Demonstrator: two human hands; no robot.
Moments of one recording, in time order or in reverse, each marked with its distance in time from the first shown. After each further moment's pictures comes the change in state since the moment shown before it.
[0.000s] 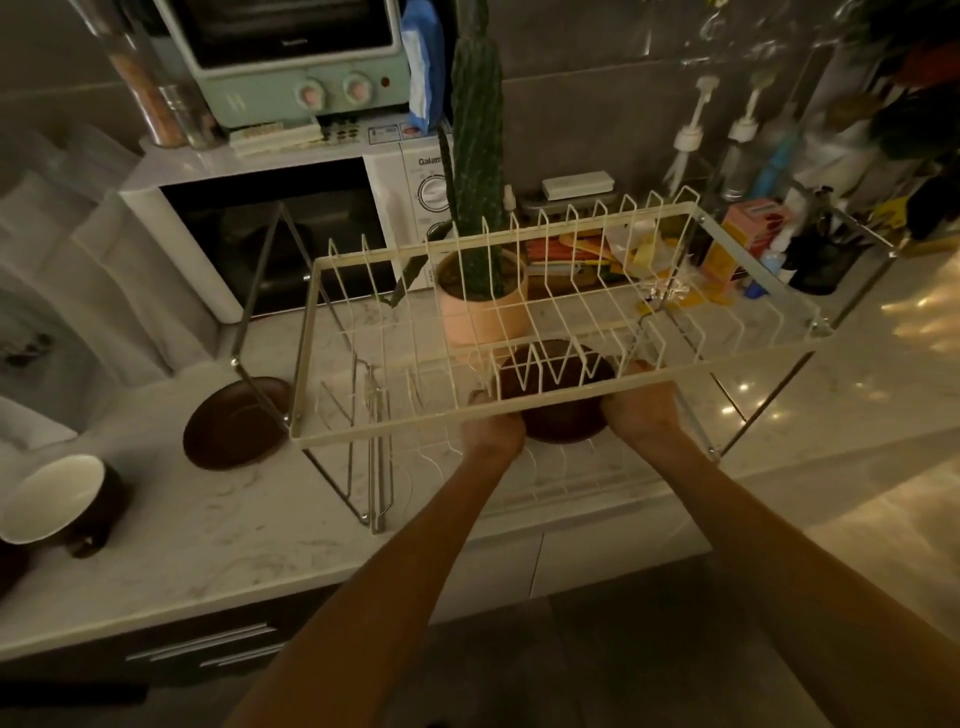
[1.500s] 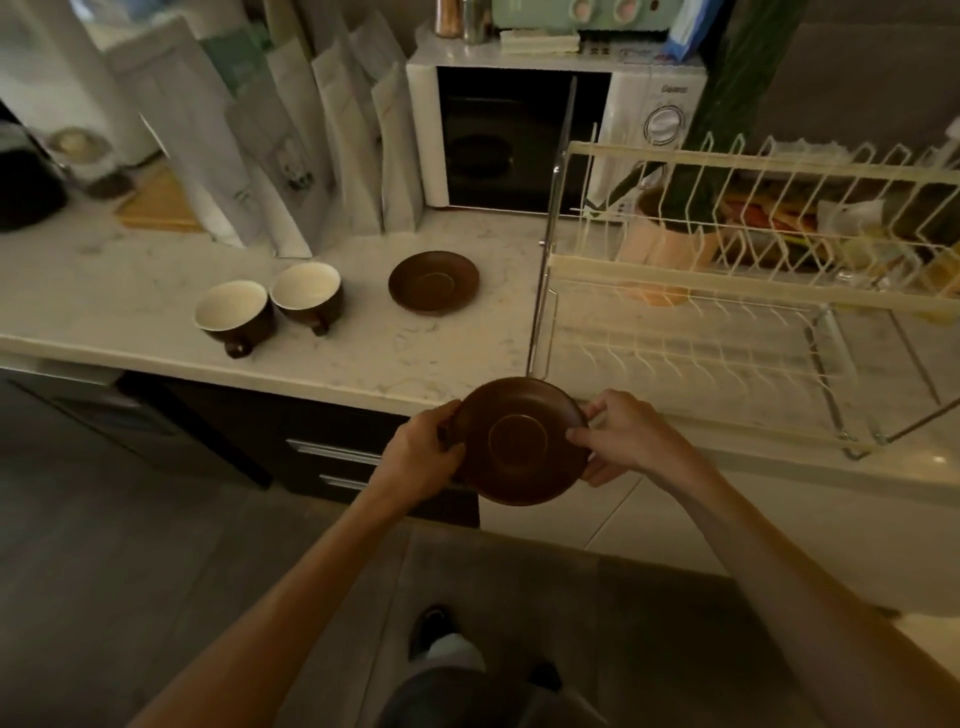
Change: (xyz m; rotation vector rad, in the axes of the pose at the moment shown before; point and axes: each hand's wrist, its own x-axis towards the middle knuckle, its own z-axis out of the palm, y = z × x) left_hand -0.200 -0.156 -0.188 -0.078 -0.028 -0.073; right_hand -0.188 -0.104 0.038 0.254 -0.653 -0.314
